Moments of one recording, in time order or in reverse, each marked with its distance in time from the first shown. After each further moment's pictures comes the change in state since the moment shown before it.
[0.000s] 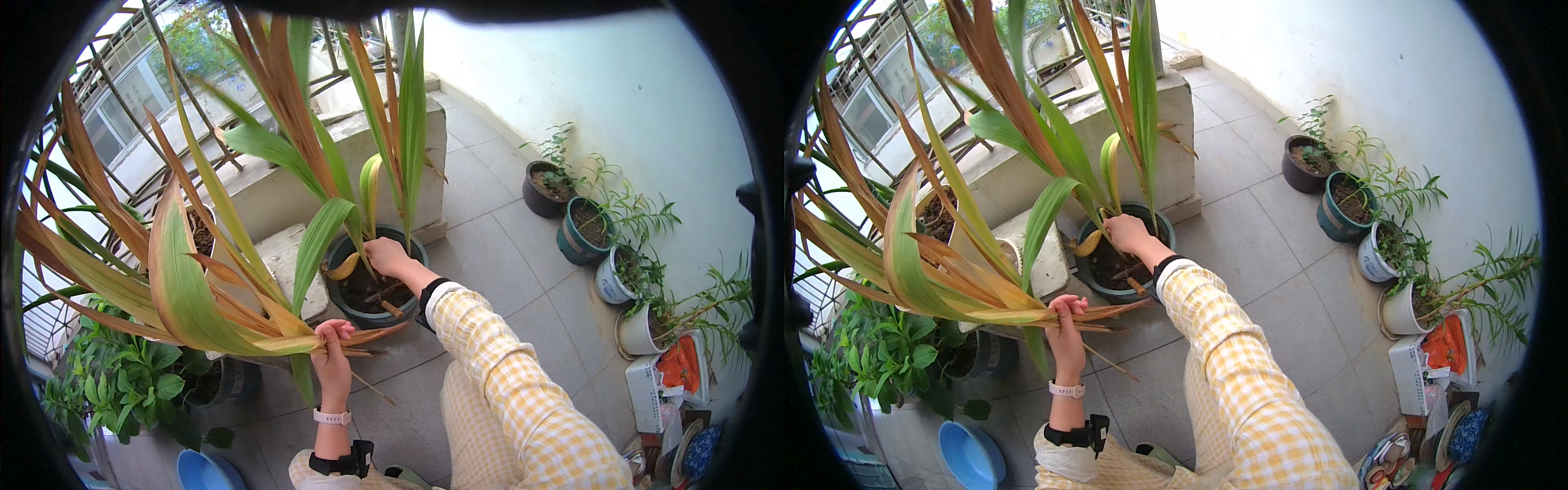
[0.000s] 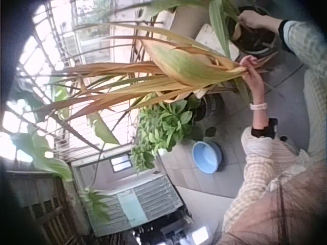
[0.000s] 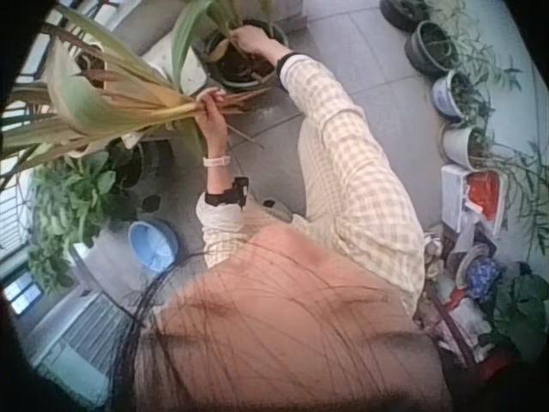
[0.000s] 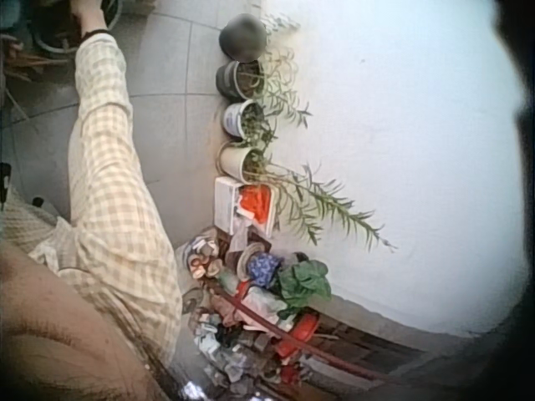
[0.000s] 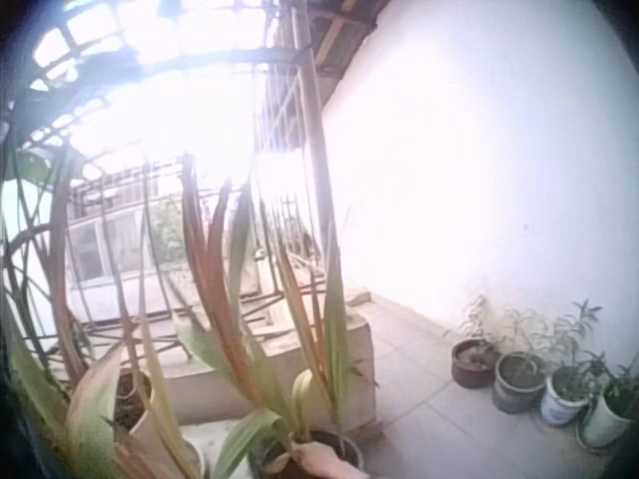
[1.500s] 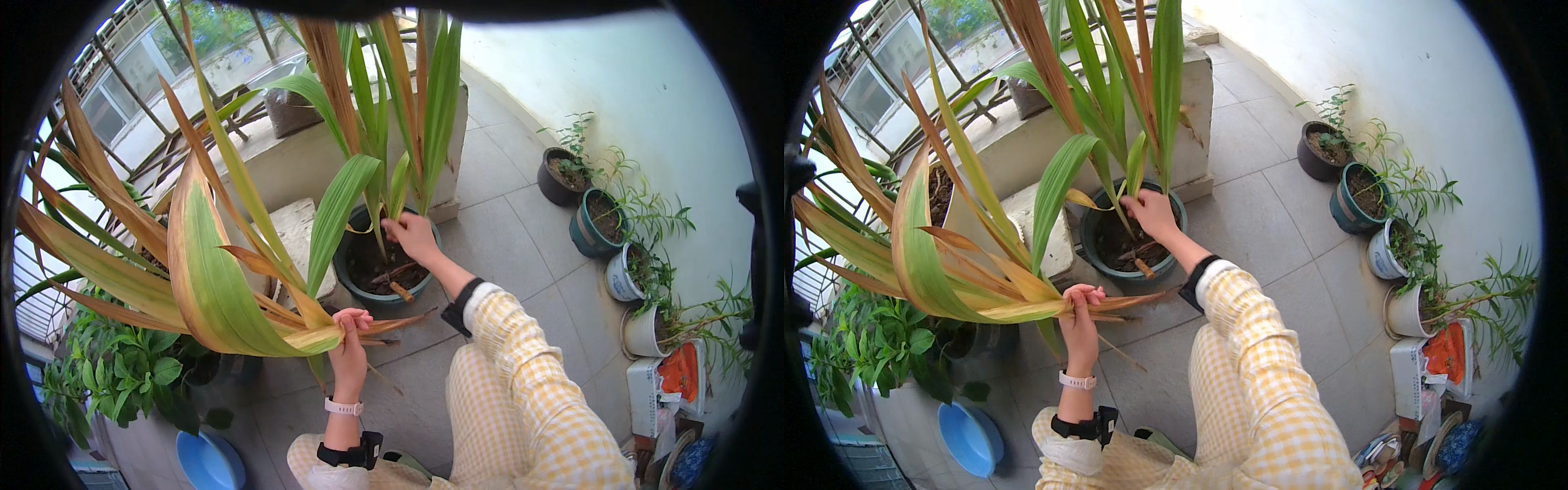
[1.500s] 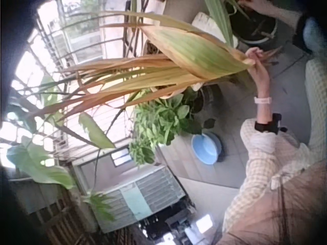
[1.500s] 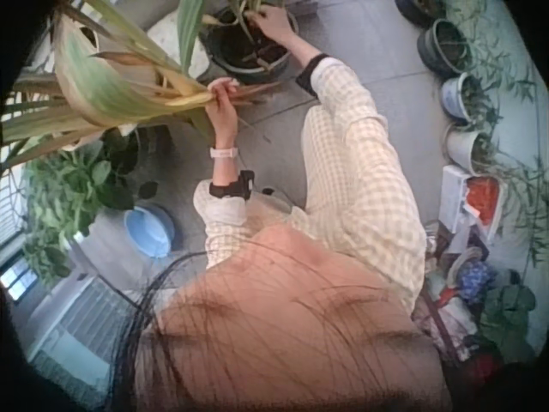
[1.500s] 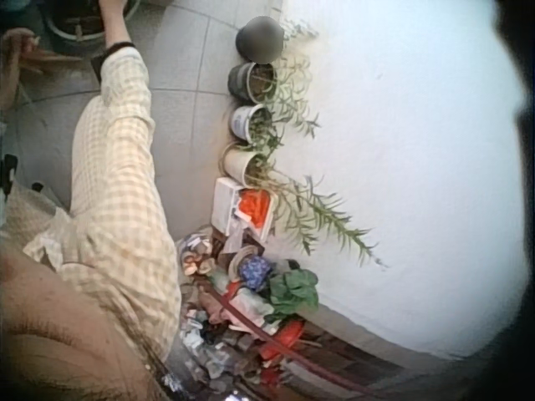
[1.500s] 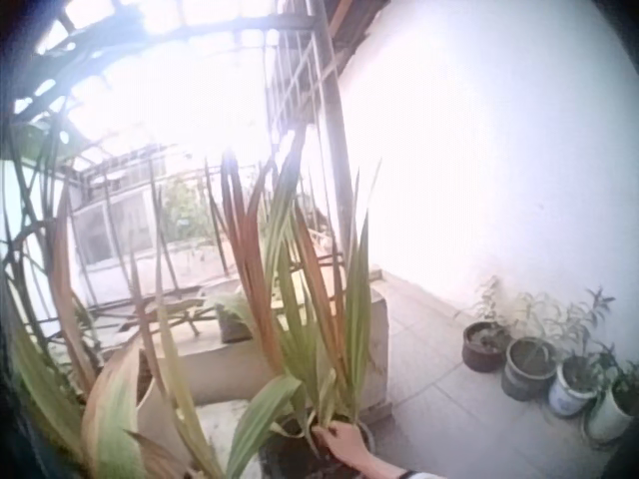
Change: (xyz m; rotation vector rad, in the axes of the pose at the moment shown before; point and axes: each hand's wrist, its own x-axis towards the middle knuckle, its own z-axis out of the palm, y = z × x) left_hand -0.012 -0.012 0.004 -0.011 -0.028 -0.073; right_hand -0.023 0.003 -0.008 0.662 0.283 0.210
